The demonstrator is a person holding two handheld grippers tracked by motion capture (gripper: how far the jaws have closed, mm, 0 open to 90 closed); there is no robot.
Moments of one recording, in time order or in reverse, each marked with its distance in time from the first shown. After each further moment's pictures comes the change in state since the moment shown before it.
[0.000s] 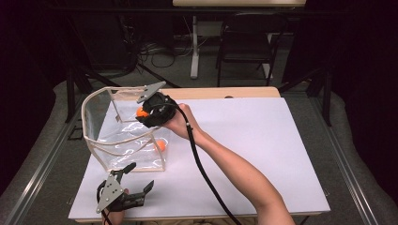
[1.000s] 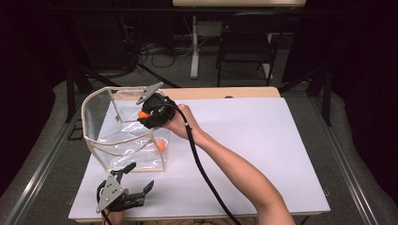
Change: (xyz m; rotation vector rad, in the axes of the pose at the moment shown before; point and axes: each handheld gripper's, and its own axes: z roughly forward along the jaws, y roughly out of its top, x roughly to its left) left arm 0.000 0.000 0.000 -0.001 0.001 0.001; right arm 0.000 -0.002 0.005 0.055 -0.006 0.005
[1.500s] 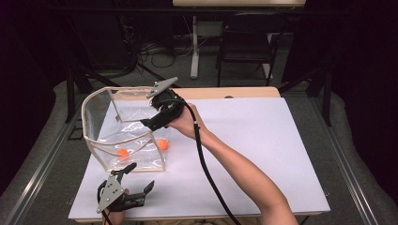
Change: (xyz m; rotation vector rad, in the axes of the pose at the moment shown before) left arm -0.002 0.000 0.000 0.001 -0.003 -0.003; right arm -0.013 -0.009 -0.020 -0.074 0.037 0.097
